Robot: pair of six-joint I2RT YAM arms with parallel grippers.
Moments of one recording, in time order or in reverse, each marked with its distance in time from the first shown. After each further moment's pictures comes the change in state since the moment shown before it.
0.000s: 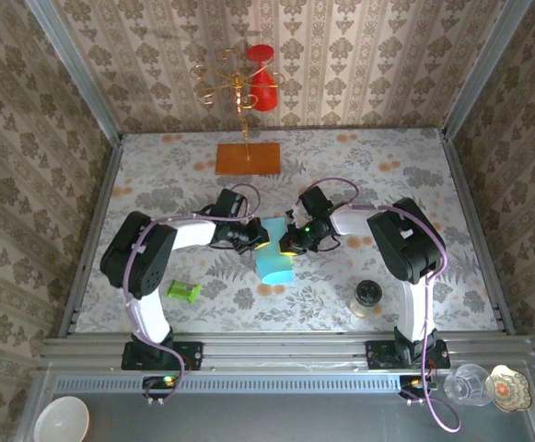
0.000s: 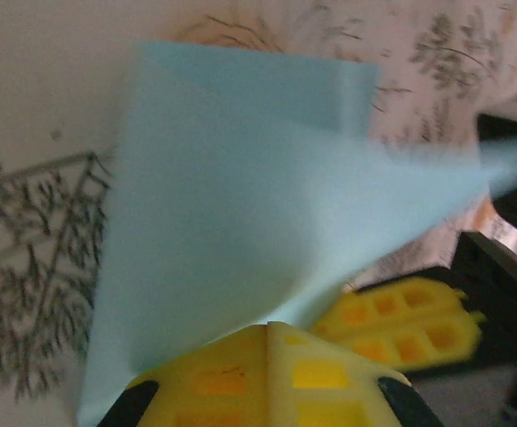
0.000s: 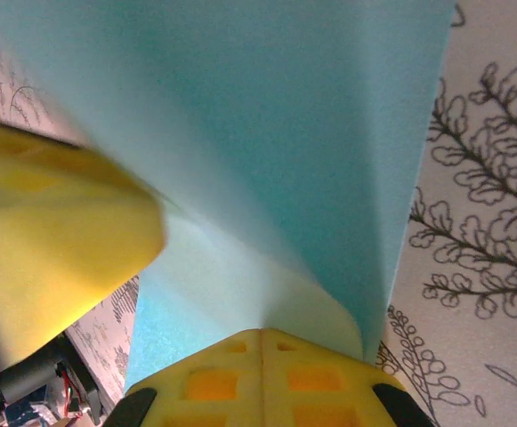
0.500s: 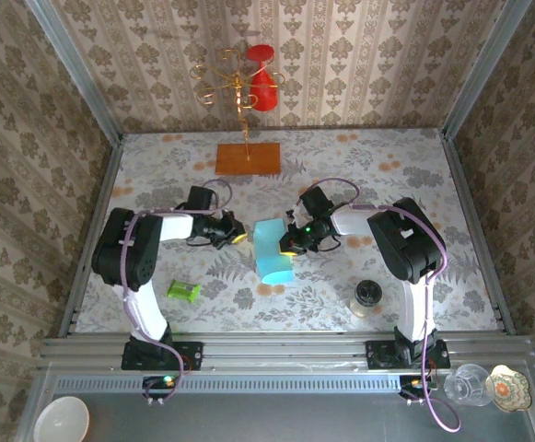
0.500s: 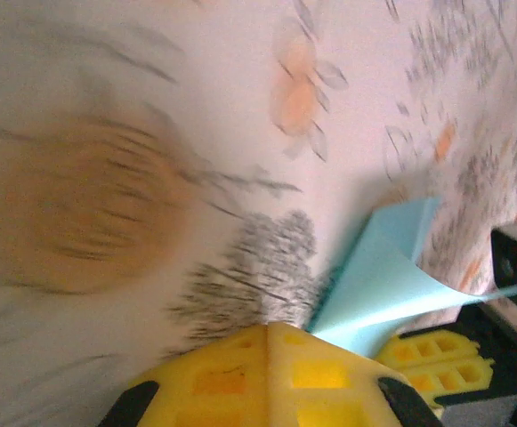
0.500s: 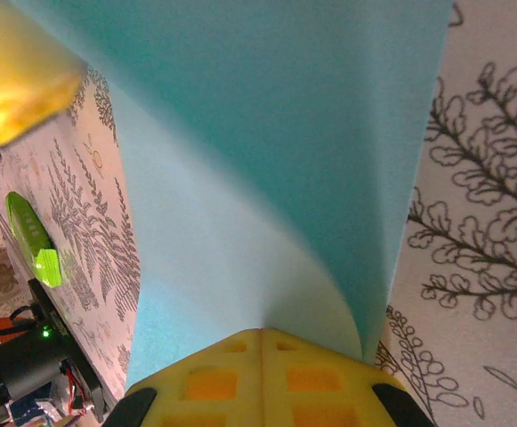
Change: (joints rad) left arm 0.243 -0.006 -0.050 -0.005 0.087 0.070; right arm -0.005 0.000 -0.006 0.010 -0.010 0.000
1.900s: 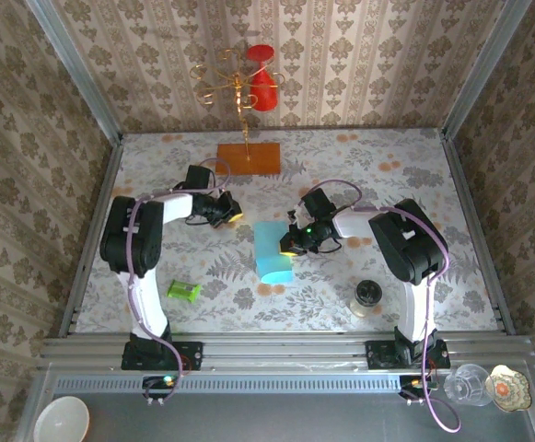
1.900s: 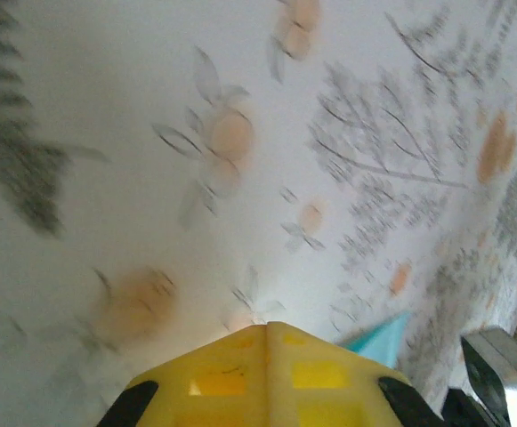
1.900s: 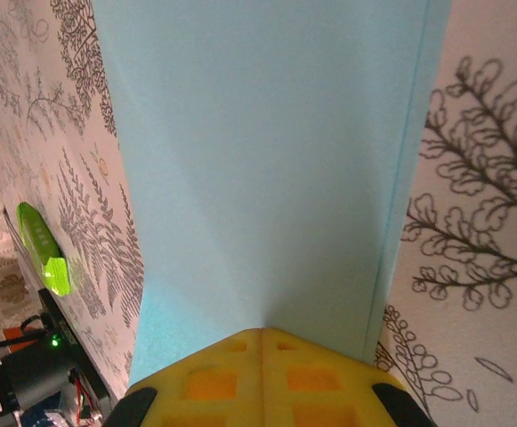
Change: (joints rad) left arm 0.017 0.097 0.243 -0.119 -0.055 0.089; right arm -0.002 -0.024 -0.049 0.075 0.006 0.058
